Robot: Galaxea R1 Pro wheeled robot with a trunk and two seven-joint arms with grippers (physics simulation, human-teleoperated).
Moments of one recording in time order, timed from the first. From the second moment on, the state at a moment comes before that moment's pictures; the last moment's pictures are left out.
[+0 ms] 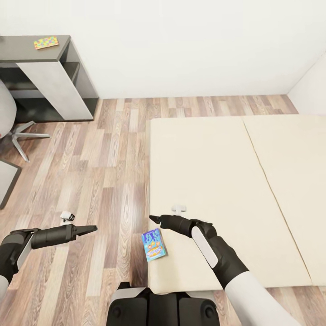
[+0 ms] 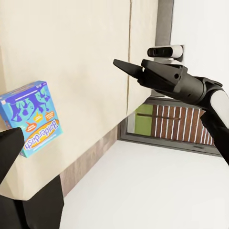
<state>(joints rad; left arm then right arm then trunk) -0.69 0.43 0.14 -0.72 0.12 0.72 -1.57 -0.67 0.08 0.34 -1.00 -0.57 0.55 0.26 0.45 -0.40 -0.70</state>
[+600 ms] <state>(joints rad) -0.69 0.44 0.14 -0.72 0.12 0.72 -1.57 -0.66 0.08 0.34 -1.01 -0.57 0.54 0.26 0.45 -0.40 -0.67</state>
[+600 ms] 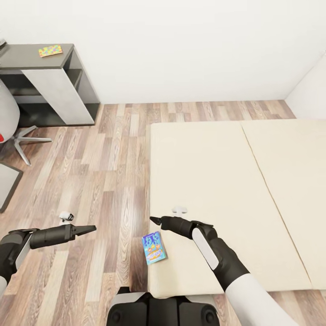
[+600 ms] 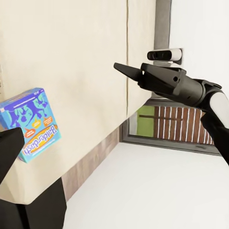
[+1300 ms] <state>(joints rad) -0.69 0.44 0.15 -0.72 0.13 0.70 -1.57 -0.66 0.08 0.34 -1.01 -0.57 0.54 0.26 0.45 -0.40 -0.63</state>
